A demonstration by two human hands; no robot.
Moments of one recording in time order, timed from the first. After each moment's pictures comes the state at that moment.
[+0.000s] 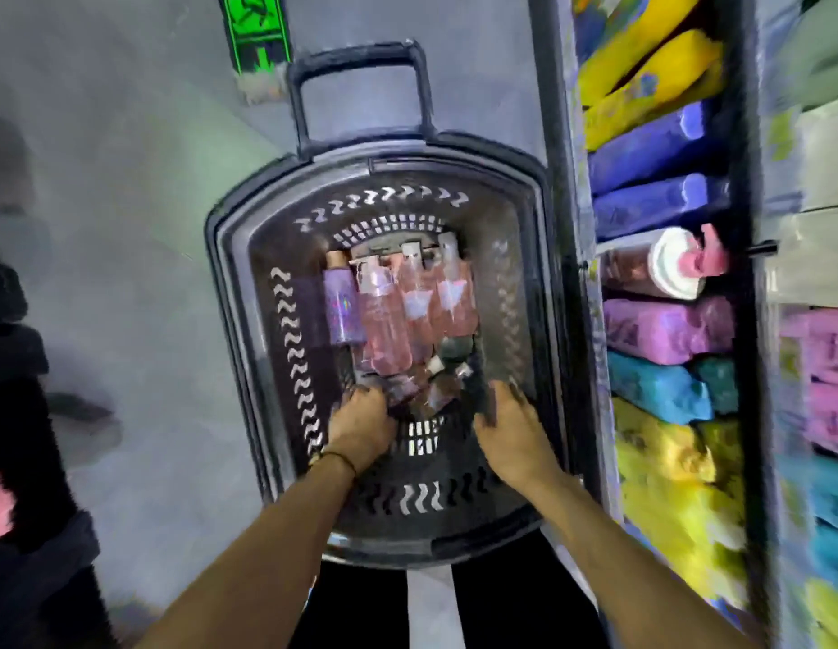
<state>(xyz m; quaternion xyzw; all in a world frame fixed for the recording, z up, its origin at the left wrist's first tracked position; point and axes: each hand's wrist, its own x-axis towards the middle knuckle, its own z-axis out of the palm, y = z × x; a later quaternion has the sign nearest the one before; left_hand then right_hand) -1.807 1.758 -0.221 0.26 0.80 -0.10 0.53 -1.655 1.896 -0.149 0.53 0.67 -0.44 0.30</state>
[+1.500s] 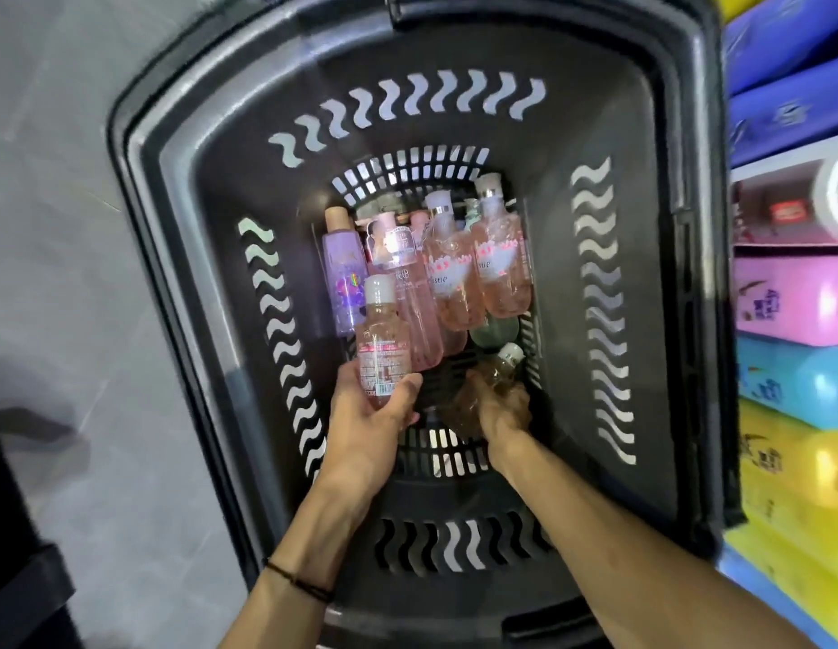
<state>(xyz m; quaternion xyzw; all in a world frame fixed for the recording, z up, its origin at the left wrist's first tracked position) -1.819 1.742 -0.234 -0.10 0.76 0.41 0.50 -1.679 1.815 -0.365 0.81 0.28 -0.51 0.10</state>
